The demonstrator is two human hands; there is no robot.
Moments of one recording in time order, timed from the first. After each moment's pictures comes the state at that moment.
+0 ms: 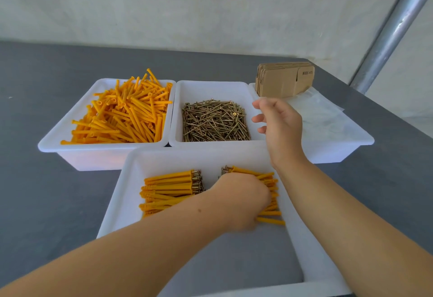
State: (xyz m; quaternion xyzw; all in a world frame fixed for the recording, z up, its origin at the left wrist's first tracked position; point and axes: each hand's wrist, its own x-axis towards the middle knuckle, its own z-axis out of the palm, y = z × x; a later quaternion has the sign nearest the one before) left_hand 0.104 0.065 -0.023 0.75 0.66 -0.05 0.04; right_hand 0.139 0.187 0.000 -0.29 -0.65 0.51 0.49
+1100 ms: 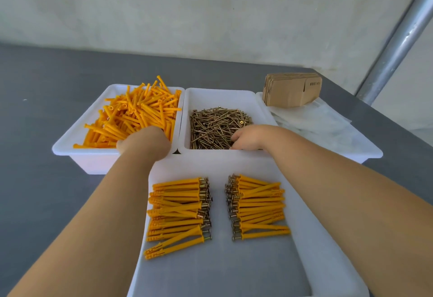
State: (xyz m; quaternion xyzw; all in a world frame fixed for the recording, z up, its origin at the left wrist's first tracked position) left_hand -0.070 0.039 -0.011 0.23 0.96 0.08 0.12; right_hand 0.067 0.213 0.019 -0.29 -0.92 0.10 -0.23
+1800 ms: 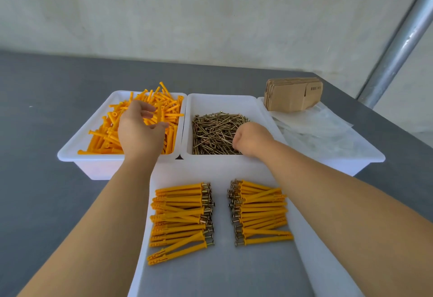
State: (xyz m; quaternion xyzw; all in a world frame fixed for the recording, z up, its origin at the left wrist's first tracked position) left_hand -0.063 0.029 -0.008 0.19 0.80 0.56 -0.11; right_hand 0.064 0.218 -0.006 -0.38 -0.91 0.19 0.02
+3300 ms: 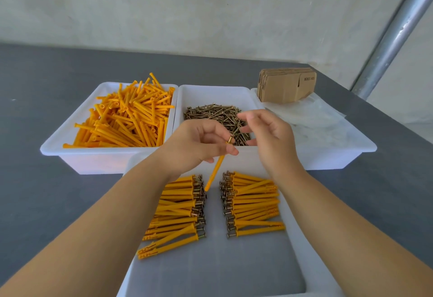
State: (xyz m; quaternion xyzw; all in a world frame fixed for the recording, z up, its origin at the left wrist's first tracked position) left_hand 0.015 0.045 0.010 0.48 0.62 0.54 0.31; right_hand 0.142 0.172 -0.003 -0.22 -0.75 0.47 0.41
